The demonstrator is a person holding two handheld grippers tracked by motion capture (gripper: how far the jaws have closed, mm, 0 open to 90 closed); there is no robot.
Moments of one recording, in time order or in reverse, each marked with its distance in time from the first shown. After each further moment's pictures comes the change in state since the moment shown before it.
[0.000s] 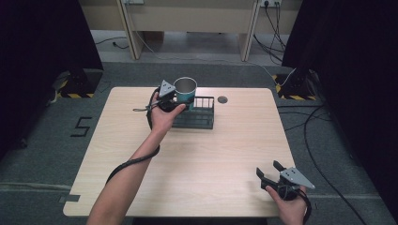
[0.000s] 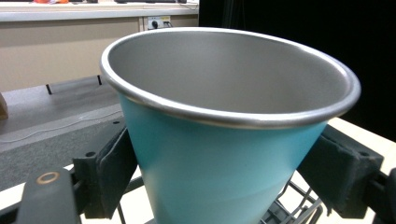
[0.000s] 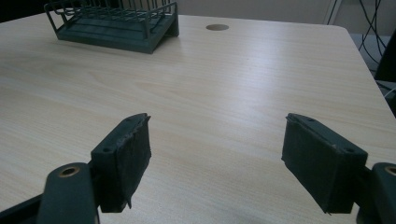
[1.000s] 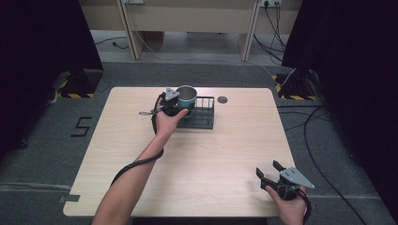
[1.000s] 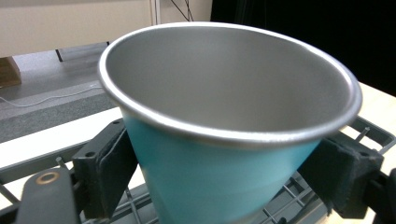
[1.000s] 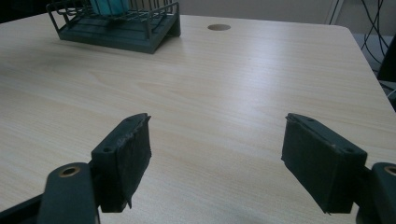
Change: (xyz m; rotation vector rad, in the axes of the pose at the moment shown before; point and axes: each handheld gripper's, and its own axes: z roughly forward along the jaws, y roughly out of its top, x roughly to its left) left arm 0.000 -0.027 0.017 0.124 0.059 -0.016; right arm 0.001 0.000 0.001 0.001 0.006 0.004
